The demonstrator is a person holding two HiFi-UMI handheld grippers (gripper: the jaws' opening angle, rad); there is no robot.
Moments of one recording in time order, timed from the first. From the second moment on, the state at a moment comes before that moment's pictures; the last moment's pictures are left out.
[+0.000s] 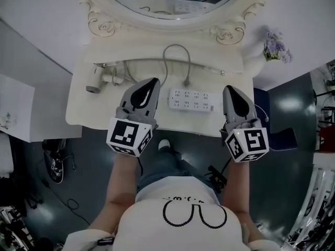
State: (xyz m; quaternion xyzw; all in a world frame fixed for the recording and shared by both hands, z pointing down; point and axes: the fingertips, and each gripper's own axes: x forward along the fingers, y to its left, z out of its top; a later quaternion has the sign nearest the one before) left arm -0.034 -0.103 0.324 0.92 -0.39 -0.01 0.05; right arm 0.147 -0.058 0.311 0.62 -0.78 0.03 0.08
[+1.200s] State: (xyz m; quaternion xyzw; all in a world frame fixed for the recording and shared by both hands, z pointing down) left arm -0.074 -0.063 0.212 0.86 -0.49 -0.05 -0.13; right arm 0.153 -0.008 0.217 0.66 -0.75 -0.10 0.05
